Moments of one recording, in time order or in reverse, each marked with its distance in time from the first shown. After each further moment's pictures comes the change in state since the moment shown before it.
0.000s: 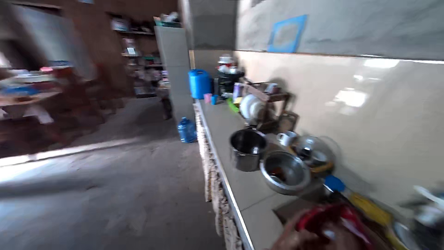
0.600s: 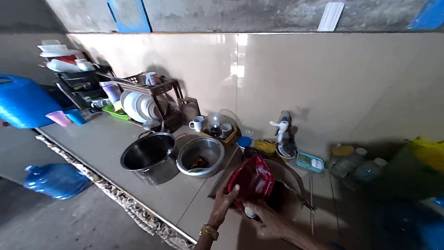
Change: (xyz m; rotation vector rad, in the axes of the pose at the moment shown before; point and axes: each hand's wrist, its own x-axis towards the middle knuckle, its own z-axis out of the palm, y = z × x) left_hand 0.050 -0.015 0.002 0.261 -0.051 0.038; right_hand -0.068 0.022 0.009 0.302 -0.291 -0.153
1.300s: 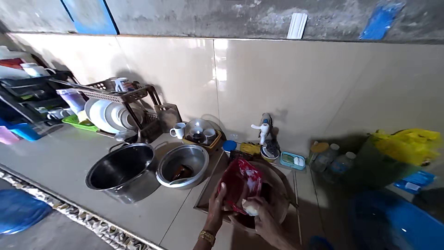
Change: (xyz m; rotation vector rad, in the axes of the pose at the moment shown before) left_hand 0.017 -0.002 0.029 -0.183 0.102 -0.279; right_hand -0.020 0.006 0.019 0.019 0.616 0.130
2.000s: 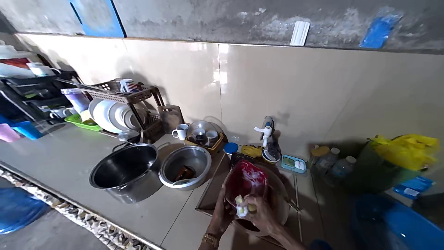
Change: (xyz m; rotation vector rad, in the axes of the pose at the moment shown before) left_hand -0.008 0.005 0.009 -0.198 -0.080 -0.177; right_hand 0.033 -0.029 -0.009 0.254 -0.089 0.041
